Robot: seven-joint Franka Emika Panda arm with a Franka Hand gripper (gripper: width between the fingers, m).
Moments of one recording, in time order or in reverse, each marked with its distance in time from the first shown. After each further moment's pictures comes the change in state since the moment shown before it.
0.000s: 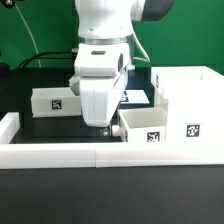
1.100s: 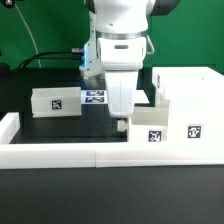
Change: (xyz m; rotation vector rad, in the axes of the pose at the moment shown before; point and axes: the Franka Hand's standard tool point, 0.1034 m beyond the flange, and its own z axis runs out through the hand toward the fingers) arm 0.019 -0.031 -0.006 0.036 -0.033 -0.132
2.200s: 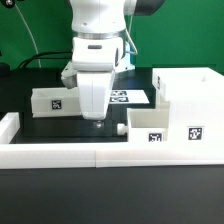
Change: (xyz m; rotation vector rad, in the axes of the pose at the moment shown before) arm -0.049 0.013 0.002 0.005 0.001 -0.088
